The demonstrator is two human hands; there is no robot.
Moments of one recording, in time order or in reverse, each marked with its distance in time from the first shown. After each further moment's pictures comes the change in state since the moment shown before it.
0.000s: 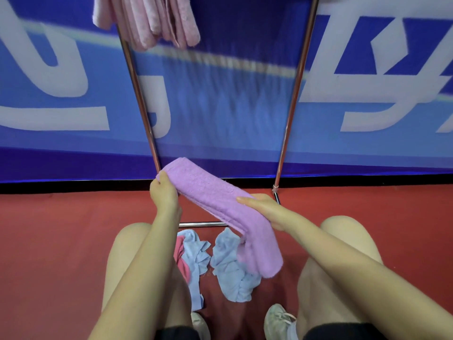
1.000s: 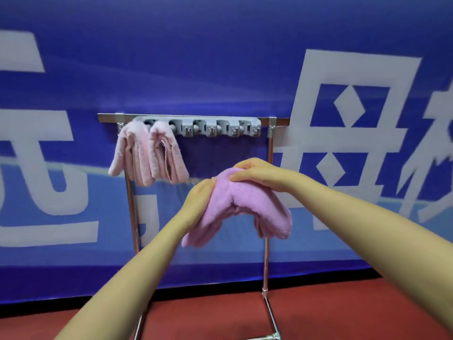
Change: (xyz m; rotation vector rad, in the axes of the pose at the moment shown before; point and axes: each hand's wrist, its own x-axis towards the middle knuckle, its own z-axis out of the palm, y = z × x) left_hand -0.071 0.247 0.141 0.274 -0.922 0.341; right_hand -0.061 -0.358 -0.042 -0.738 0.121 -0.494
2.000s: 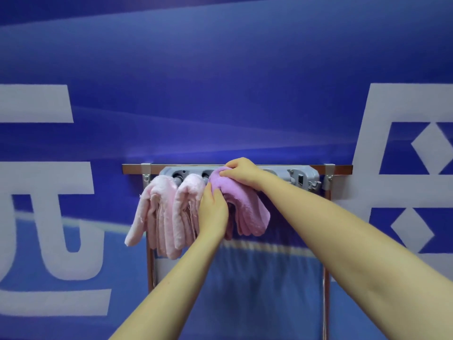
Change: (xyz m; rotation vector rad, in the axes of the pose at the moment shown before) left_hand 0.183 0.020 -0.079 0.156 0.537 0.250; right_hand 0.272 -0.050 -0.011 -0.157 0.271 -0.140
